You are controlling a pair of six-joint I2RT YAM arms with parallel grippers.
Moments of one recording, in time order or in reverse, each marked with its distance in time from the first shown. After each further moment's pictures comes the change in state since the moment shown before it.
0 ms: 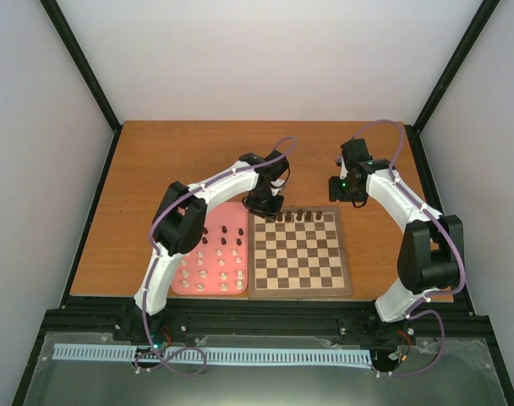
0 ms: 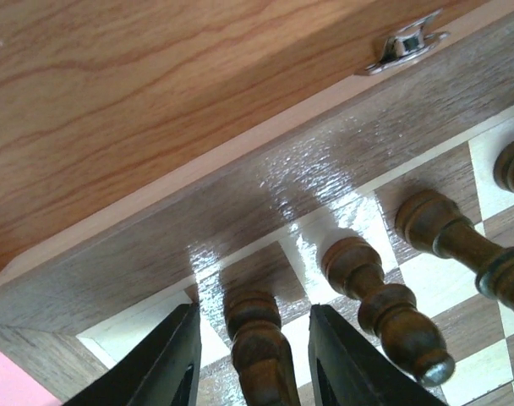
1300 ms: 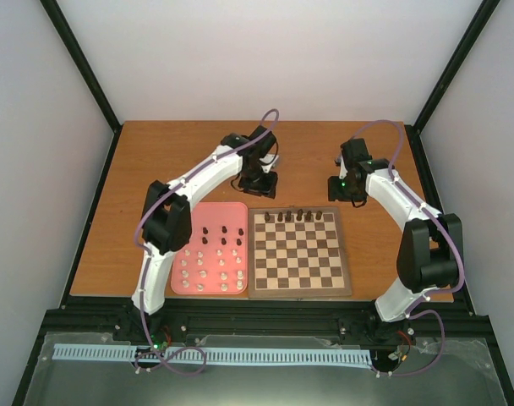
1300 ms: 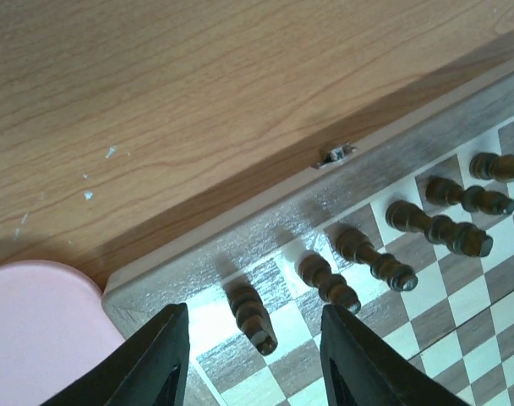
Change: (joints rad) left arm 0.097 -0.056 0.126 -0.025 0.058 0.026; right arm -0.002 0.010 0.002 0.008 -0.021 0.000
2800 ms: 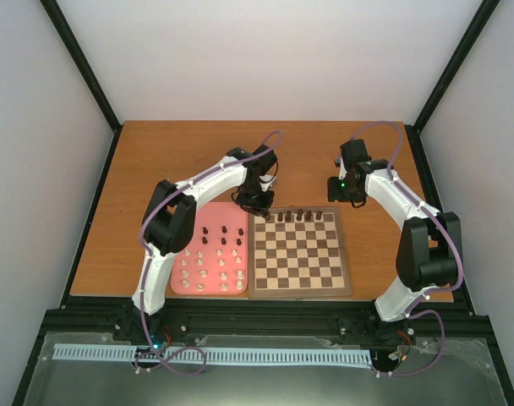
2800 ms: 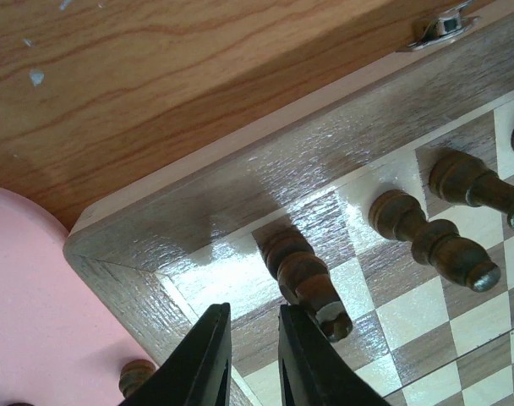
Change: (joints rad) left arm -0.033 -0.006 -0.174 0.002 -0.010 -0.002; right arm -0.001 0.010 -0.005 0.013 -0.004 0.000
